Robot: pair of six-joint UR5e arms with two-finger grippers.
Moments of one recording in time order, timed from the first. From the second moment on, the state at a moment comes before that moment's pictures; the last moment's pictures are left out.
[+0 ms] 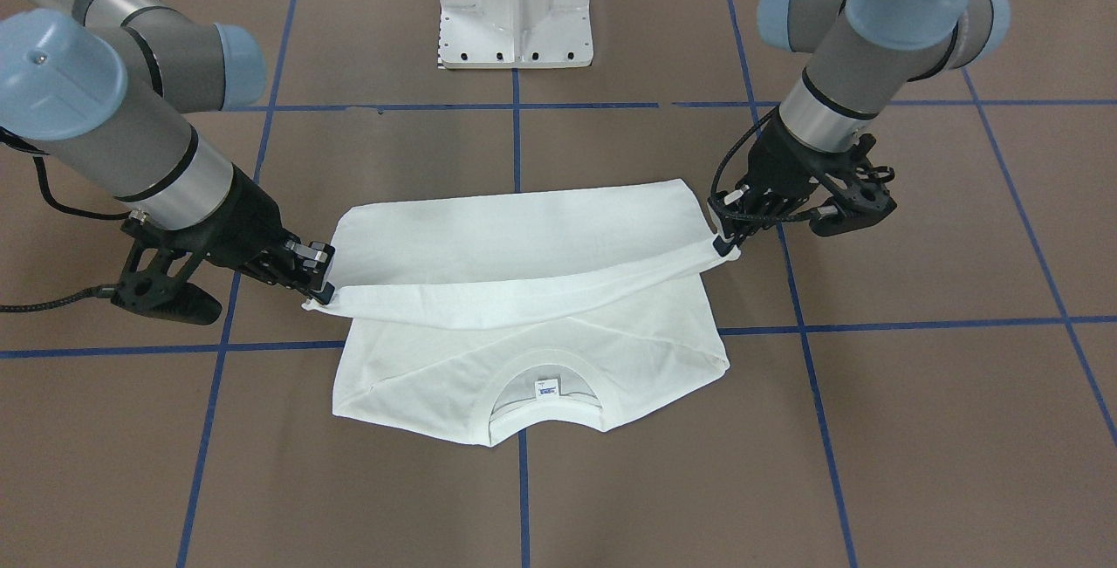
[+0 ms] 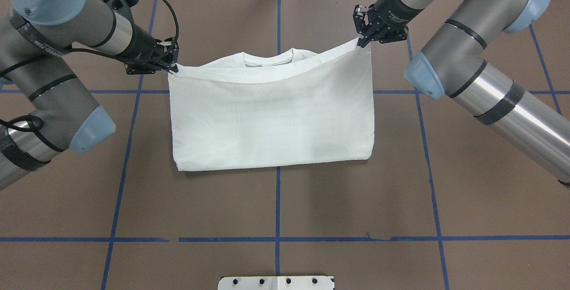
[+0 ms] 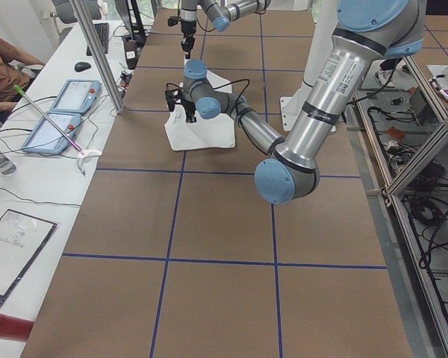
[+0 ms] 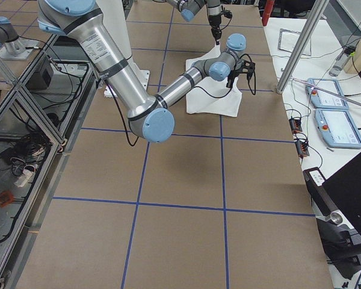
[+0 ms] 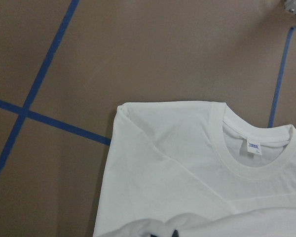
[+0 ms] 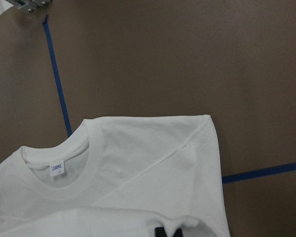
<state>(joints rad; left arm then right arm) -0.87 -2.06 -1.66 -1.96 -2.07 -1.43 0.95 -0.89 1.50 -1.33 2.24 1.26</state>
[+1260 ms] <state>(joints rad) -0.89 -2.13 -1.43 -2.09 -2.06 -1.42 0.94 -0.86 1.36 -1.33 2.20 1.17</state>
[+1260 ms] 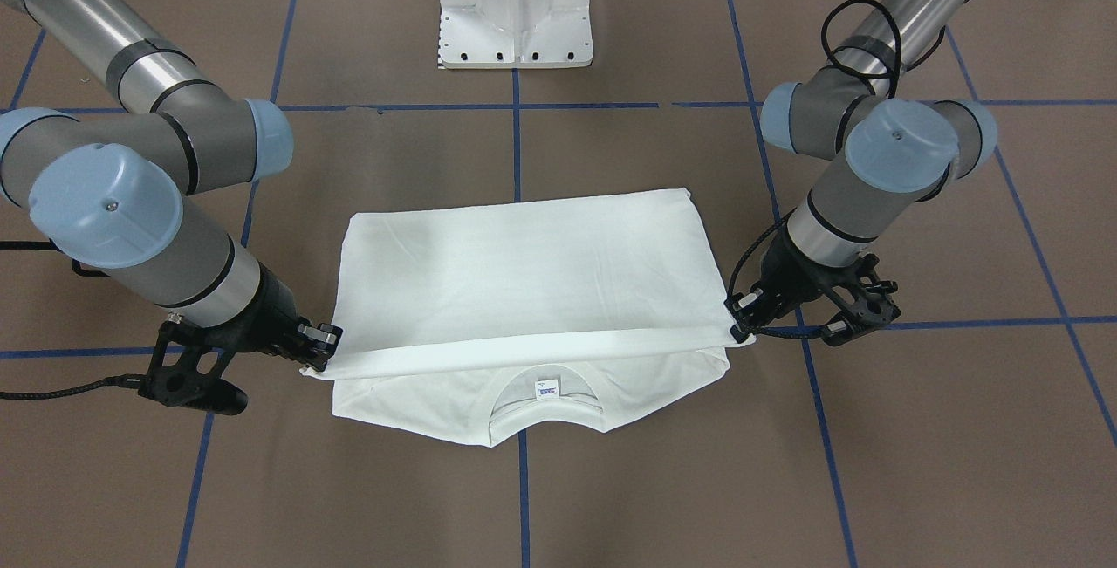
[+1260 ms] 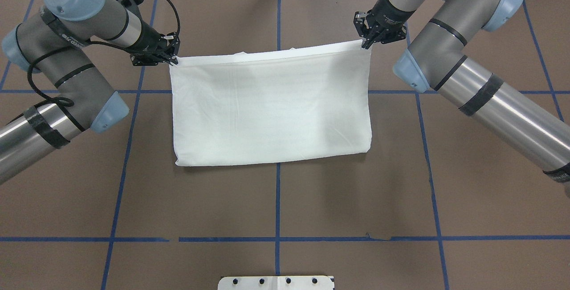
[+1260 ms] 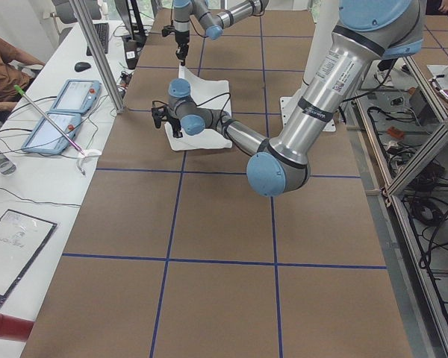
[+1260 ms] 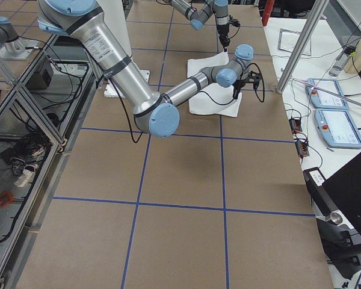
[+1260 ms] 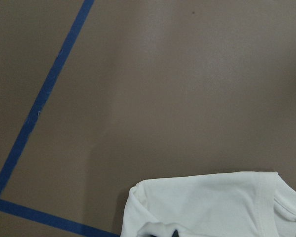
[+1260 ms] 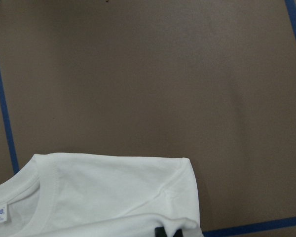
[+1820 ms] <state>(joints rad) -0.89 -2.15 -1.43 -2.08 -2.06 -1.43 0.92 -0.83 1.36 -1.33 2.20 1.17</state>
